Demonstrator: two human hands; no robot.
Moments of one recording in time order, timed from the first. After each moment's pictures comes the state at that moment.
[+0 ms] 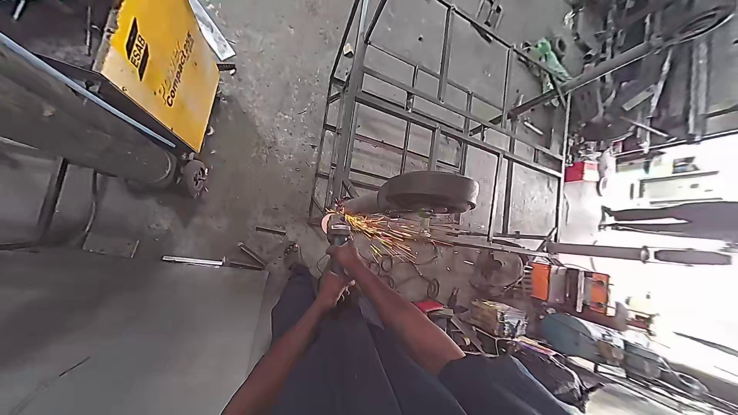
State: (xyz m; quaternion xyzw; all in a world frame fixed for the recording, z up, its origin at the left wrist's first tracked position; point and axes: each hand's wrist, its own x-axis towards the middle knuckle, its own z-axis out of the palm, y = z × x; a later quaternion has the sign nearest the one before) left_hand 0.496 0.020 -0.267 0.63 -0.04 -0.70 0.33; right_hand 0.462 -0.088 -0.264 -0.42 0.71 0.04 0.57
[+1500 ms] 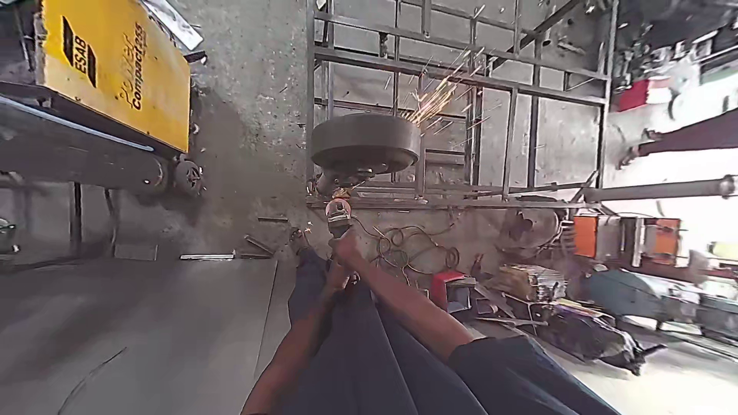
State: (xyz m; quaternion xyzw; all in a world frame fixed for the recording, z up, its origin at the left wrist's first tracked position) left_hand 0.395 0.032 -0.297 0.55 -0.03 -0.70 0.45; right_hand 0.372 -0.083 -0.281 -0.48 0.72 0.15 0.47
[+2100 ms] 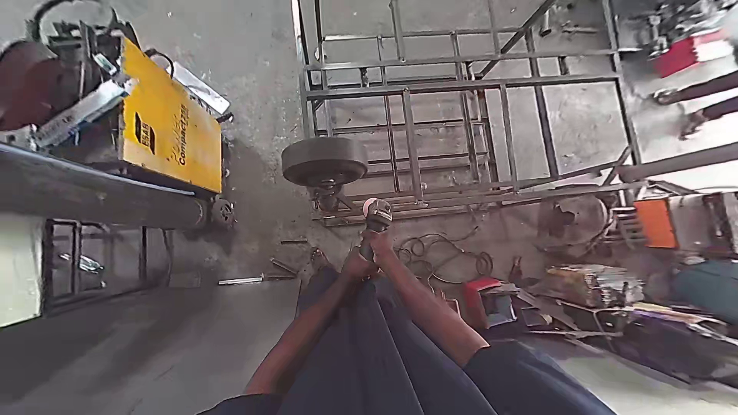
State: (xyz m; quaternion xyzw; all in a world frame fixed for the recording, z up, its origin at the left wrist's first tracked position) left_hand 0.383 -0.042 -0.254 0.67 -0.30 -0.67 0.11; right_hand 0.290 -0.111 -0.266 -0.26 0.71 -0.26 0.60
